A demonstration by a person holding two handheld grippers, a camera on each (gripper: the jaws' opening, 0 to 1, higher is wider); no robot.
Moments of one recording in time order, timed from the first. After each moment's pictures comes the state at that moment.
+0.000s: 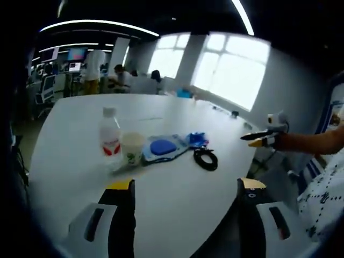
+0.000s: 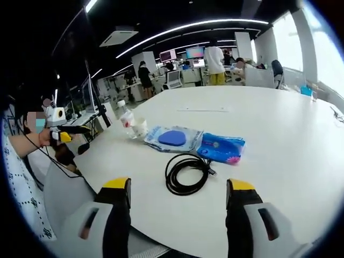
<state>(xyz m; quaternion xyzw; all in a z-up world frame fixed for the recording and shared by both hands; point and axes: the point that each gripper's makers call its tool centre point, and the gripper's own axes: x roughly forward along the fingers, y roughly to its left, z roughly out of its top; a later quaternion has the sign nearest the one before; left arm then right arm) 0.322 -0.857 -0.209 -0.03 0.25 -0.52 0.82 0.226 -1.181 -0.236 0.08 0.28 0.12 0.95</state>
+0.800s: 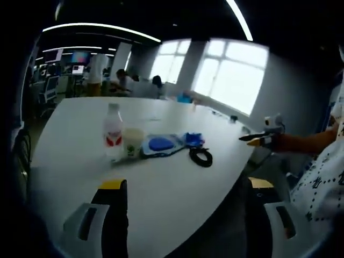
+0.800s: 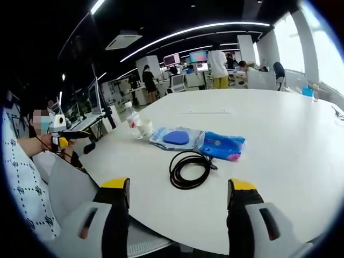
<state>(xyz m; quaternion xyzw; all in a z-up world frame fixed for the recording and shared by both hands) 0.290 -0.839 -0.215 -0.05 0.24 -0.52 0.82 0.202 -1.181 -0.235 0.09 0.25 0.14 0.95</state>
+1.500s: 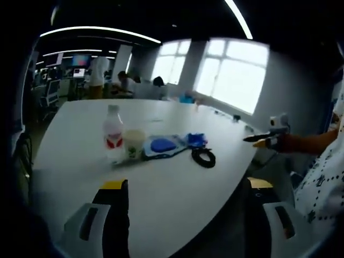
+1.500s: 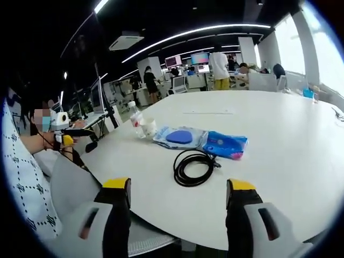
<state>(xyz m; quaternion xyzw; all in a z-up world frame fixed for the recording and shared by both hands) 0.297 -0.844 -0.218 -0.03 0.24 -0.50 0.83 0.195 -1.173 -0.240 0.08 0.26 0.14 0.95</state>
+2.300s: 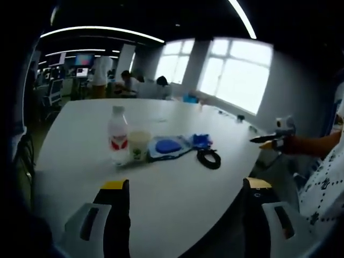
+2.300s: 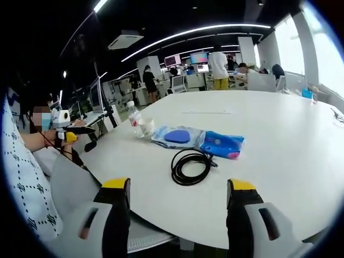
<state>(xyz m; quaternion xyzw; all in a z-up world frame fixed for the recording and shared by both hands) 0.306 -0.843 -0.215 -0.03 0.24 -0.49 0.84 0.191 -1.178 -0.235 0.08 0.25 0.14 0.95</state>
